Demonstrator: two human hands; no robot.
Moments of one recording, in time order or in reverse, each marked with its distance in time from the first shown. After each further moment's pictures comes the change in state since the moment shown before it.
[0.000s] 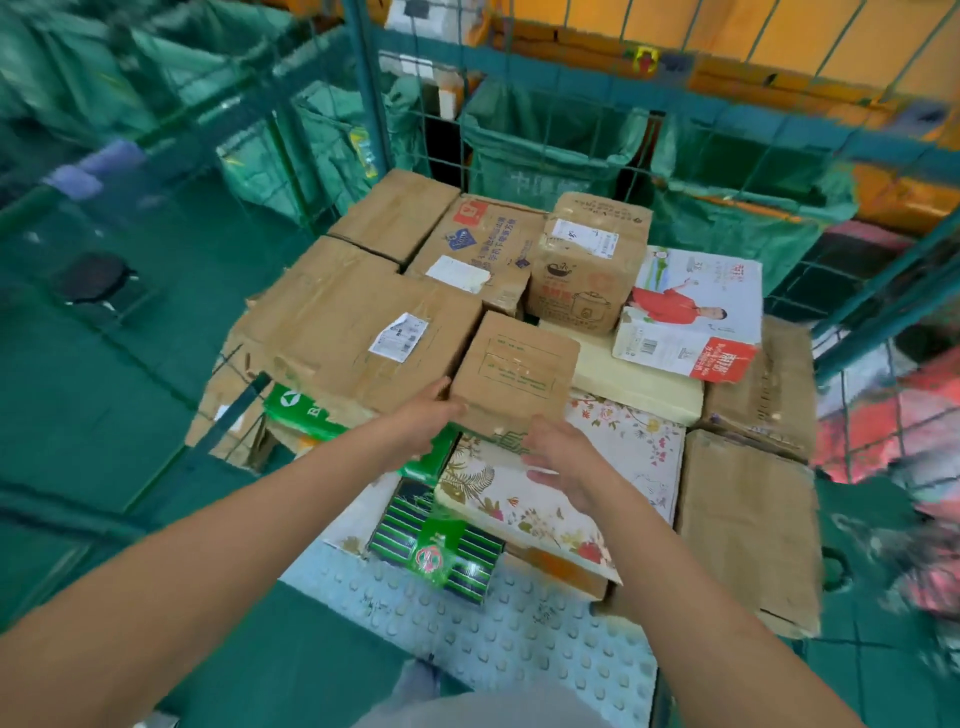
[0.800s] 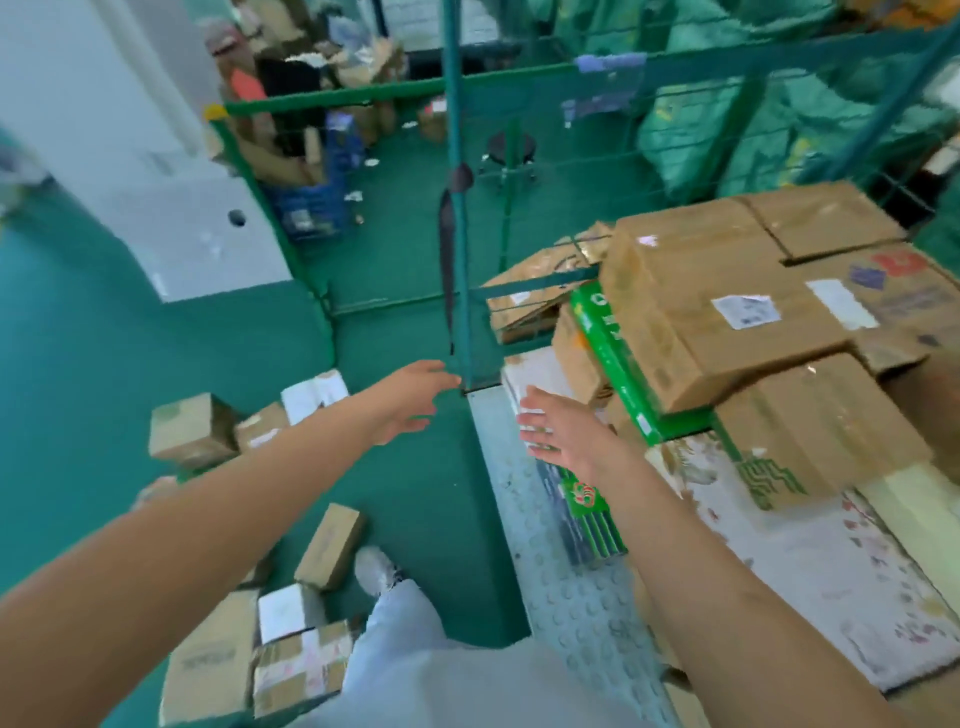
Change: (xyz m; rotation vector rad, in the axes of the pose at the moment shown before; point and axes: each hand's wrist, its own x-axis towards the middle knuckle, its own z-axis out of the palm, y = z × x) left_hand -0.306 -0.287 -0.029 -0.709 0.669 -0.301; right_hand -0.118 0.114 0.243 -0.576 -0.738 0.006
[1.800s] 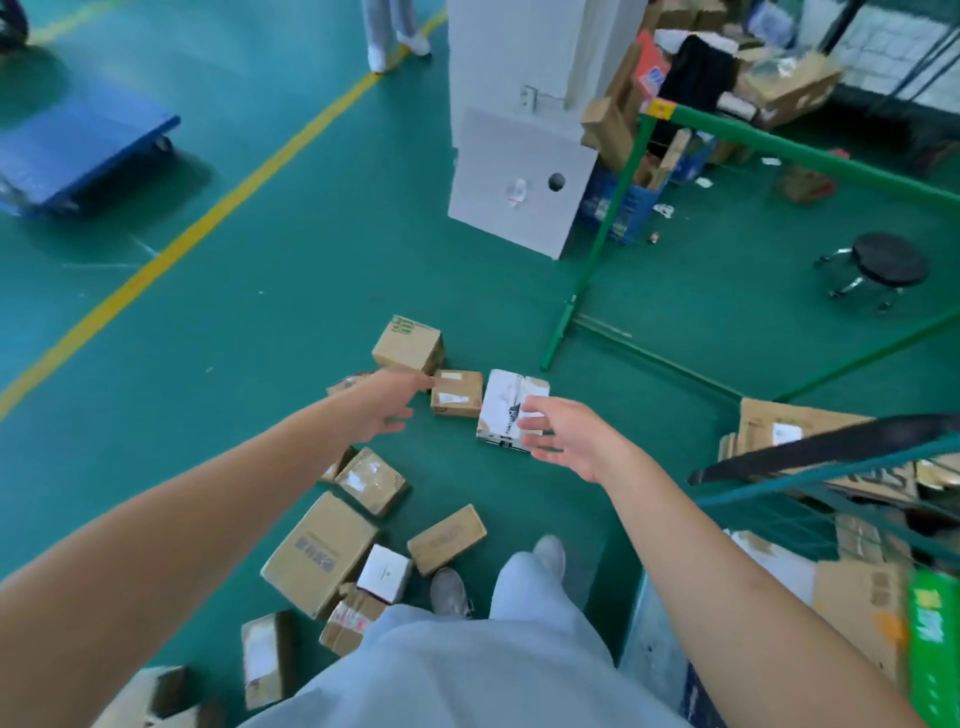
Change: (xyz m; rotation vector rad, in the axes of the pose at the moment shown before) left_hand 0.037 -0.194 -0.435 -0.554 0.488 -0.327; right_hand 0.204 -0.128 0.464 -0.600 -0.429 0.152
